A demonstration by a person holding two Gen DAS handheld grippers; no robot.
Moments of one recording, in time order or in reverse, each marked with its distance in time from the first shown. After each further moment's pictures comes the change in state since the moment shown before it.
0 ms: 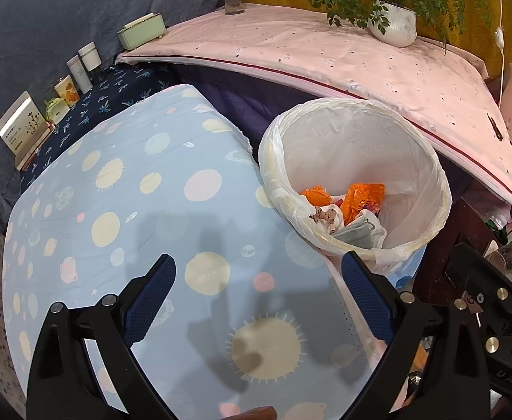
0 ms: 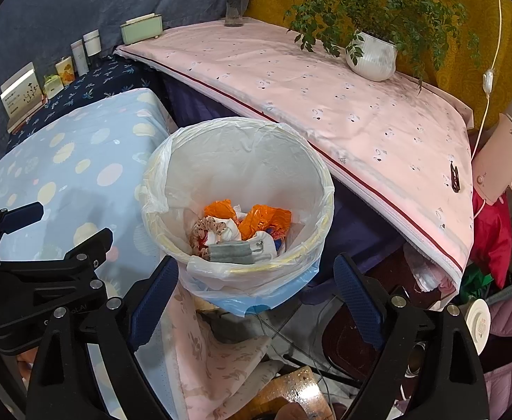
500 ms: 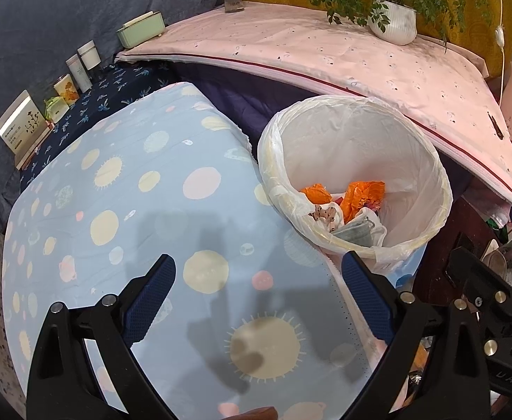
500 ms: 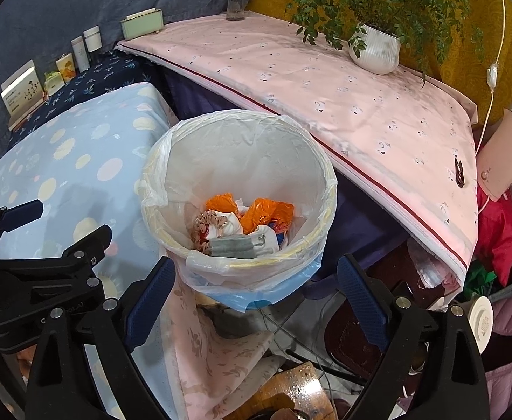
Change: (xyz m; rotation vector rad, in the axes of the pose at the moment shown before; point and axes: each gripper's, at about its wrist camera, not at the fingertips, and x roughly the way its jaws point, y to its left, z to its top) left arm 0.002 -0.003 -0.002 0.002 0.006 0.000; right arm 0.005 -0.001 -0.001 0.000 0.025 0.015
